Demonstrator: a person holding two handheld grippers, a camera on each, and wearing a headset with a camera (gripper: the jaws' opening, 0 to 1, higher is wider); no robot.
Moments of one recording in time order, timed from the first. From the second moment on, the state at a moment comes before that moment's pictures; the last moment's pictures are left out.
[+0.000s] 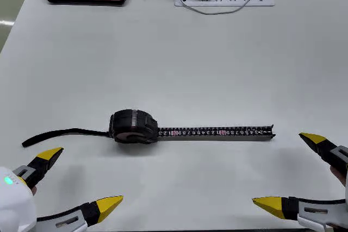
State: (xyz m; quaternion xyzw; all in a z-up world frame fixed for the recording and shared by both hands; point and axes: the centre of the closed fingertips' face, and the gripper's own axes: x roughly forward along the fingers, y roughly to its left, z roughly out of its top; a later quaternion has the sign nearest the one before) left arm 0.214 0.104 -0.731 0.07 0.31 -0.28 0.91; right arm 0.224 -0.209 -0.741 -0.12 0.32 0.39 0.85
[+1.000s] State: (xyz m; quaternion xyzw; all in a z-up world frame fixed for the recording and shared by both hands) left arm 0.217 0.105 -0.728 0.06 0.31 -0.27 0.91; right arm 0.219 -0.208 -0.743 -0.12 0.32 0.39 0.85
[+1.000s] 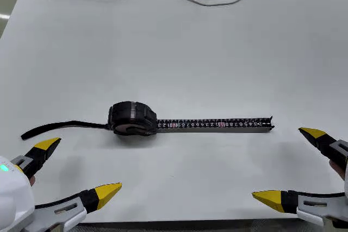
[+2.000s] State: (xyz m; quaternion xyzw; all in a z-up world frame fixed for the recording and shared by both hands) left arm 0.218 0.106 -0.727 0.06 0.31 -0.27 0.91; right arm 0.223 -0.211 -0.739 -0.12 0.32 0.39 0.86
